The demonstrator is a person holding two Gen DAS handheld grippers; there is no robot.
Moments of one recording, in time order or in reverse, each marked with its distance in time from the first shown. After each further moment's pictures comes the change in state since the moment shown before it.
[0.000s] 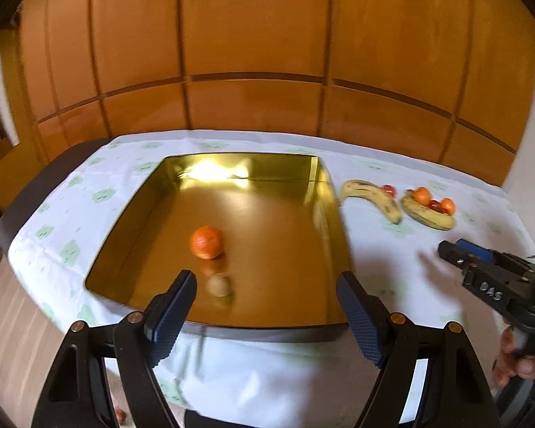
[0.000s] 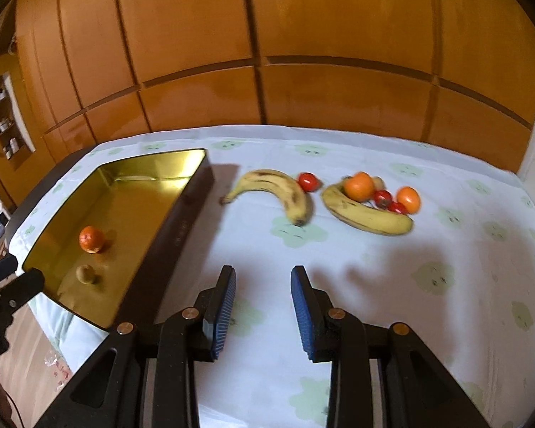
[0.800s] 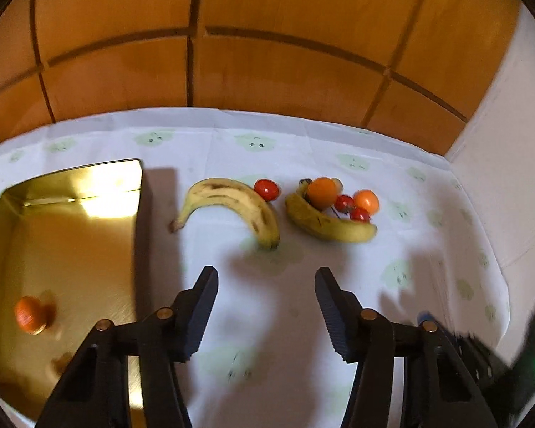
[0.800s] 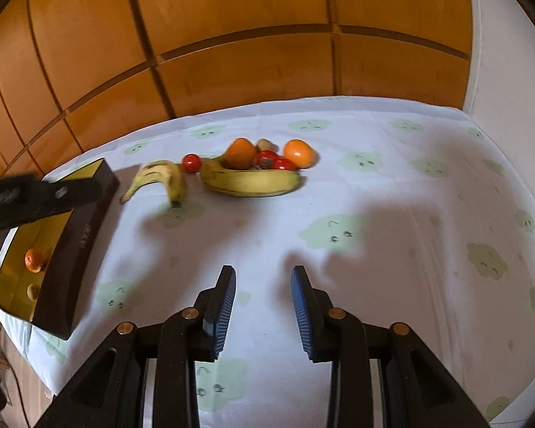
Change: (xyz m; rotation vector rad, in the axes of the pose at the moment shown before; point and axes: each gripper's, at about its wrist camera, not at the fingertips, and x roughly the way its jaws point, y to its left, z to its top) left arm 0.119 -0.142 0.087 0.071 0.242 -0.288; right arm 0.000 -0.105 -0.022 0.198 0.044 -0.112
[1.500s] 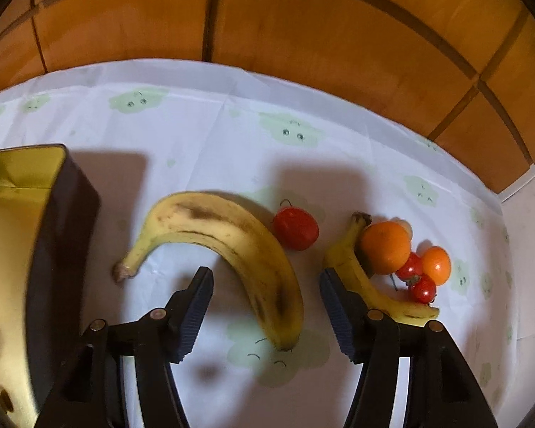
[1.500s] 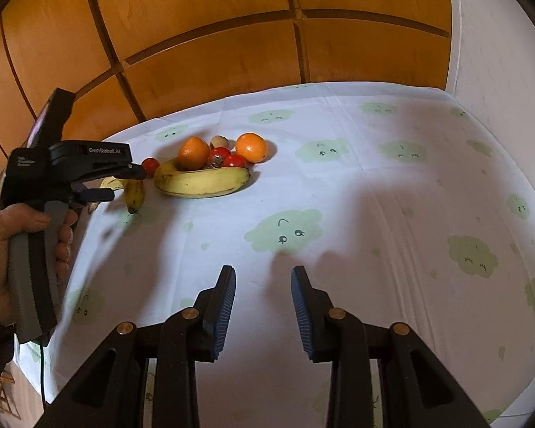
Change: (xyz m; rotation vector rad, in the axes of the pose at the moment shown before) left arm 0.125 0.014 0.044 -0.181 0.102 0.074; right arm 0.016 -0.041 0.003 0.053 0.027 -0.023
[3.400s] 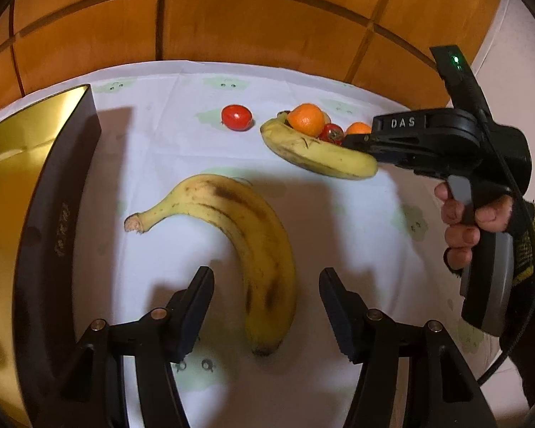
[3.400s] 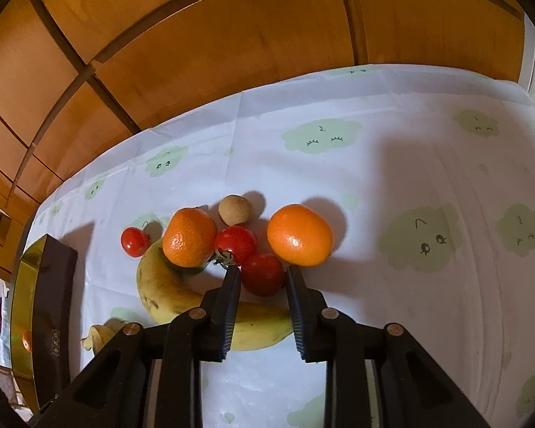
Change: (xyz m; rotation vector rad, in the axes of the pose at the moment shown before) left arm -0.055 0.002 -0.125 0.239 -0.079 -0.140; right arm 0.127 0.007 0.116 0.040 0.151 0.163
